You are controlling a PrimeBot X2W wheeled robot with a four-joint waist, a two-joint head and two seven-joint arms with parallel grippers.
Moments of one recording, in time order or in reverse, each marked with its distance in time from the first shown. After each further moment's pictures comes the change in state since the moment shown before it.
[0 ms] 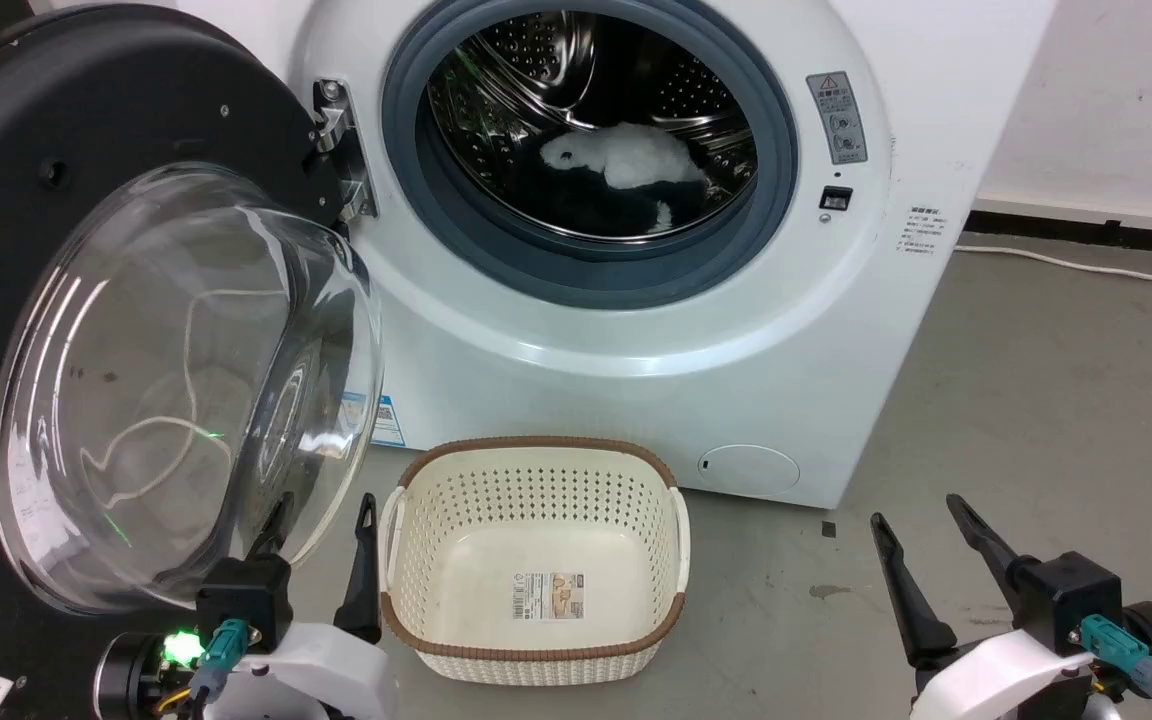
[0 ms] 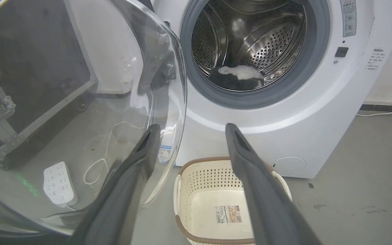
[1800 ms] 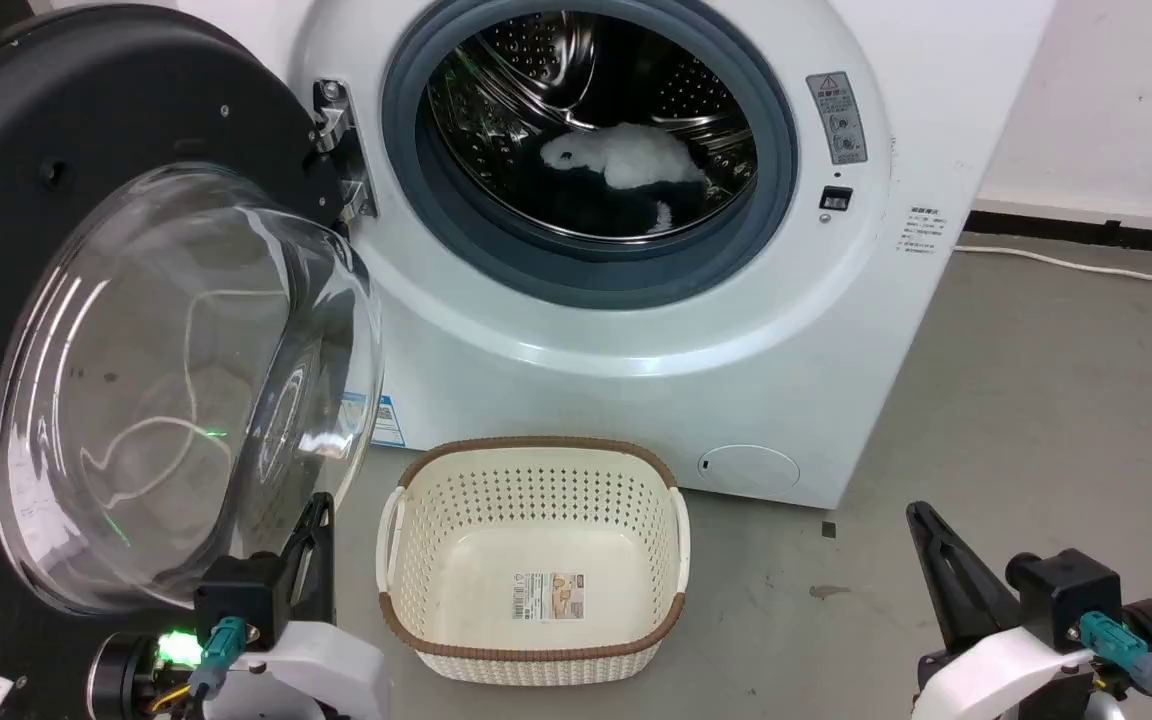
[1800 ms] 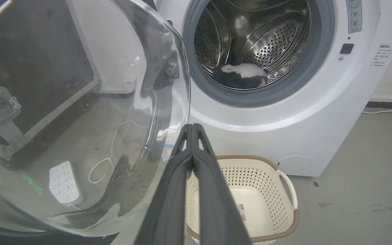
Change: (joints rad) left arm 0.000 0.000 0.009 -0.002 0.016 0.000 0.010; right arm -0.002 0.000 -0.004 -0.004 -0.012 0.000 0.011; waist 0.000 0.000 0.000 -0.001
